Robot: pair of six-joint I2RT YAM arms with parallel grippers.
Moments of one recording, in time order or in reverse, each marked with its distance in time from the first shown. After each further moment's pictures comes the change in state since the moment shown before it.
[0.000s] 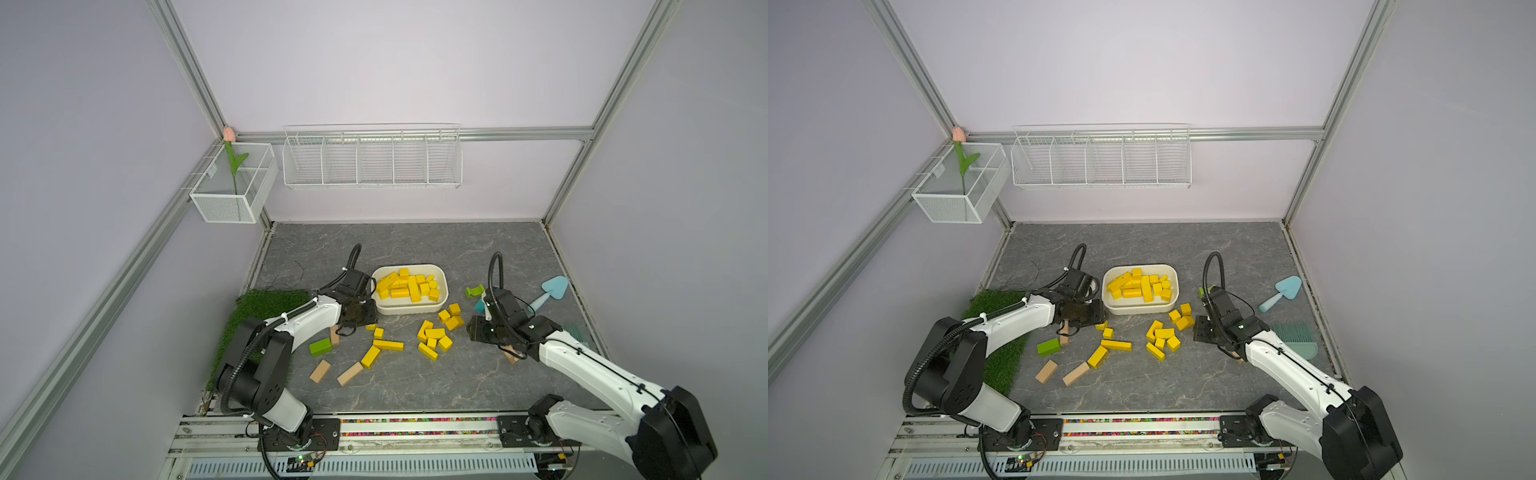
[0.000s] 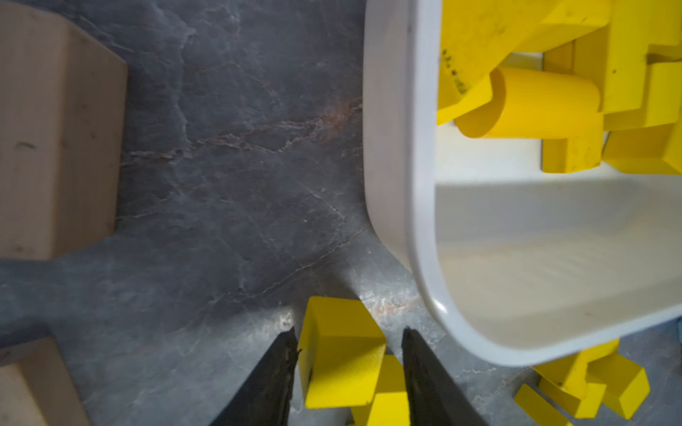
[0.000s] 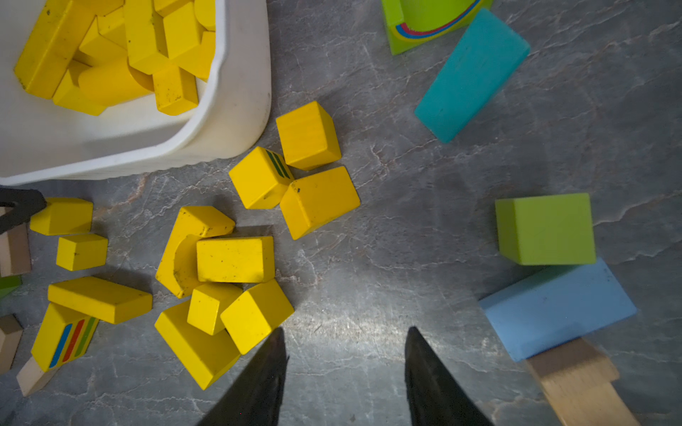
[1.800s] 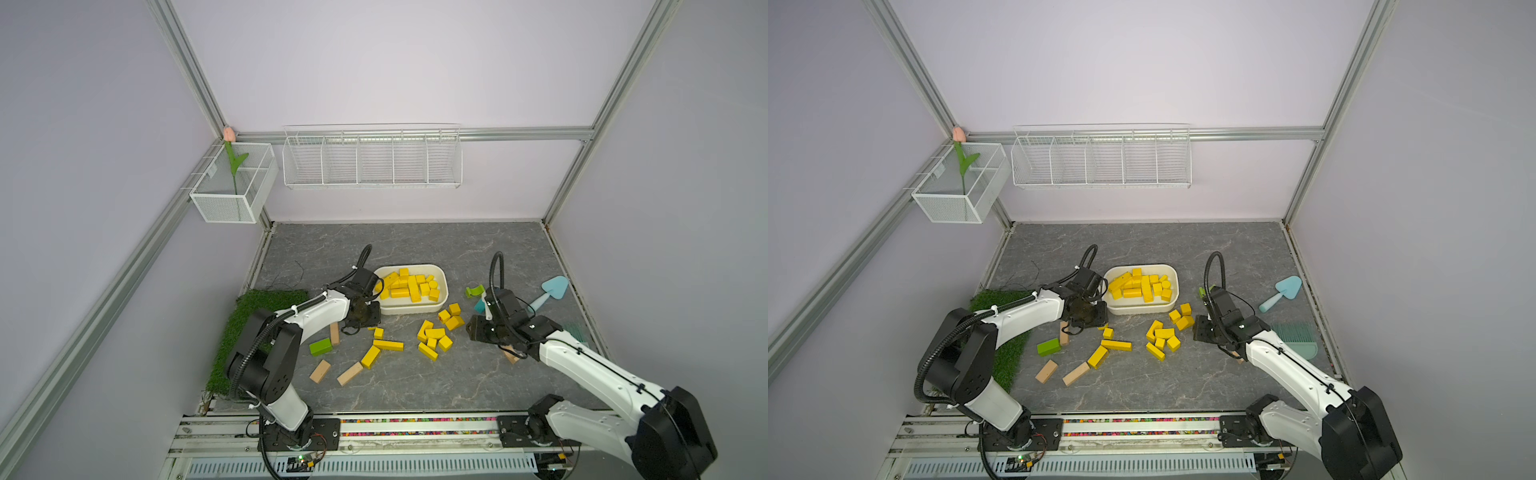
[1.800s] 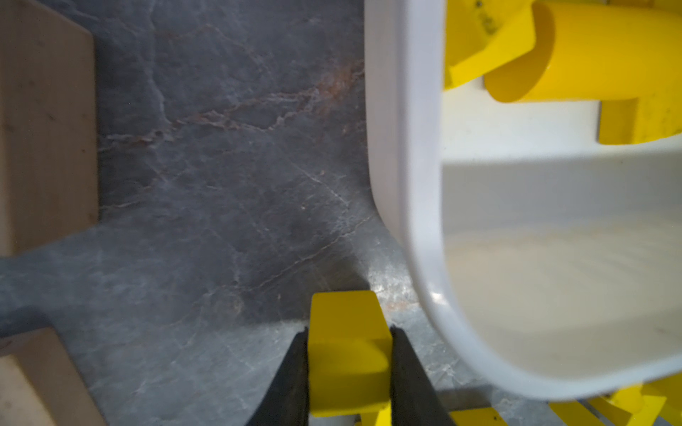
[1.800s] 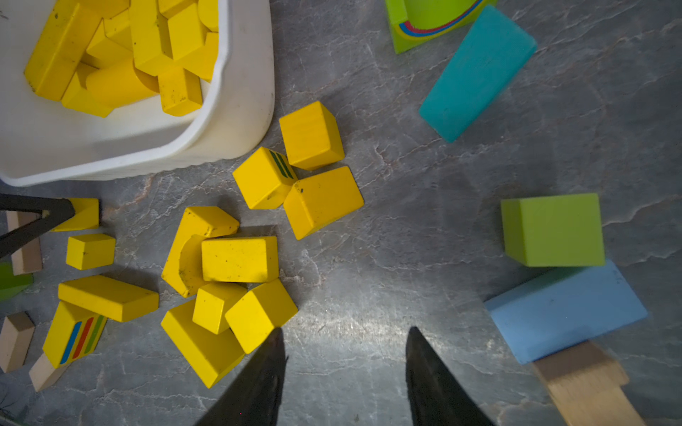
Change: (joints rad) left arm -0.044 0.064 0.072 -0.099 -0.053 0.022; right arm -0.011 0.000 -0.003 0.008 -0.023 0.000
